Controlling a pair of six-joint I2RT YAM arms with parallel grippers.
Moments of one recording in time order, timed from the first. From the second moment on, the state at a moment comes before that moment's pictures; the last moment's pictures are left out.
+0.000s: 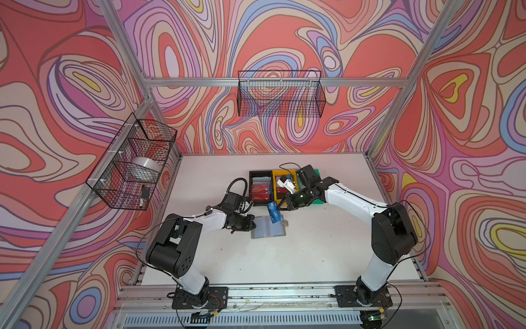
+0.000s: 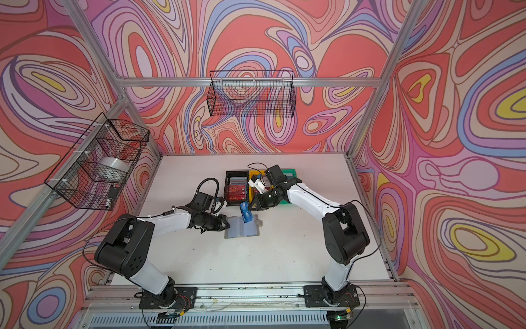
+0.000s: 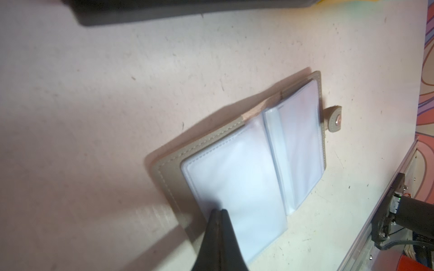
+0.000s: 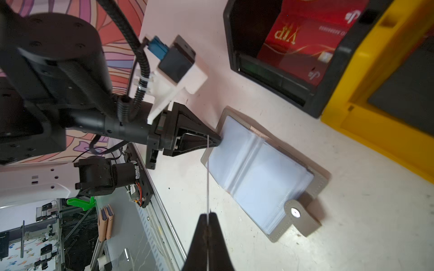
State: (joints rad) left arm -0.36 1.62 0.75 -0.26 0.48 -0.28; right arm 0.50 1.76 1.37 -0.65 -0.72 0.16
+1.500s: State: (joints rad) left arm -0.36 1.51 0.83 -0.39 0.49 -0.22; right arm 0.35 2.12 2.13 -1.18 -0.12 -0.57
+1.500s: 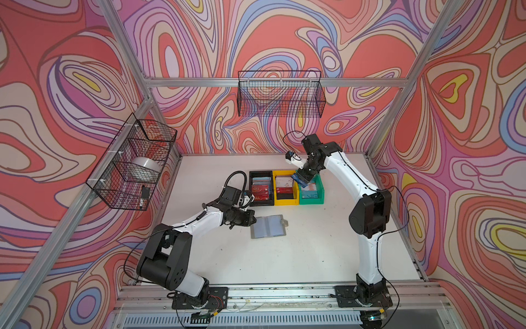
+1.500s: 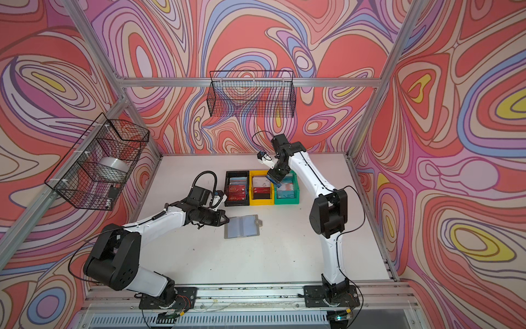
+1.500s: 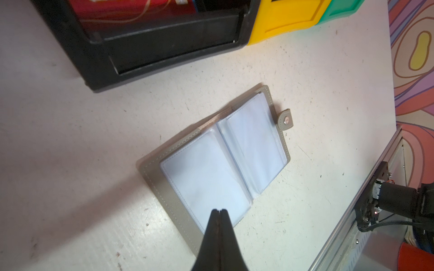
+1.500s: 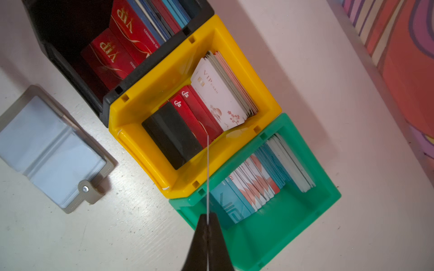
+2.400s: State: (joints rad) left arm -0.36 1.51 0.82 -0.39 0.49 -0.23; right arm 0.26 2.11 2.02 -1.12 0.04 -0.72
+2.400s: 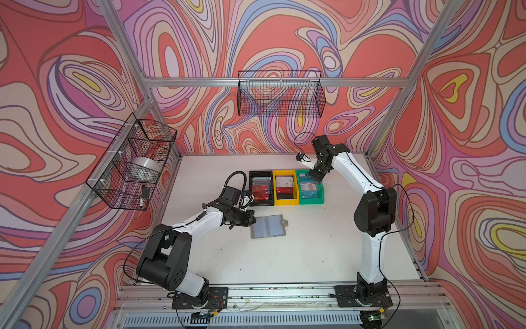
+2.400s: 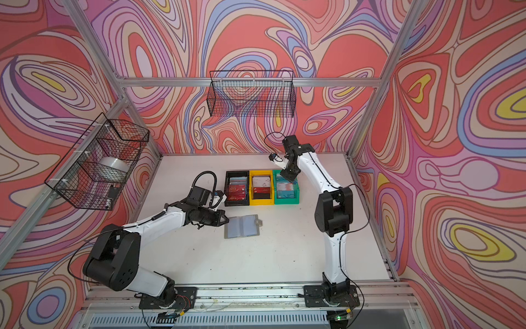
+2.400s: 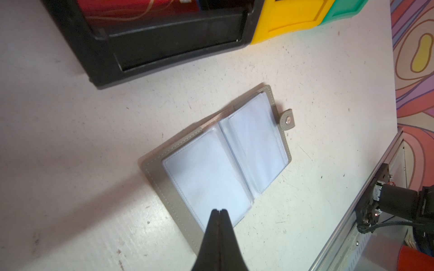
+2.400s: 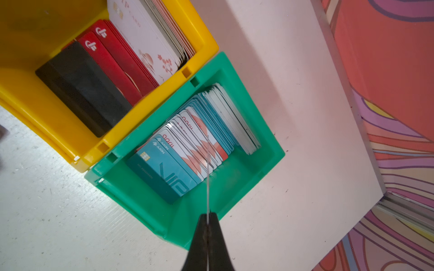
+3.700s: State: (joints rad) left arm -0.36 1.51 0.82 -0.39 0.47 -0.24; right arm 0.20 2.11 1.89 -1.08 -0.11 -1.06
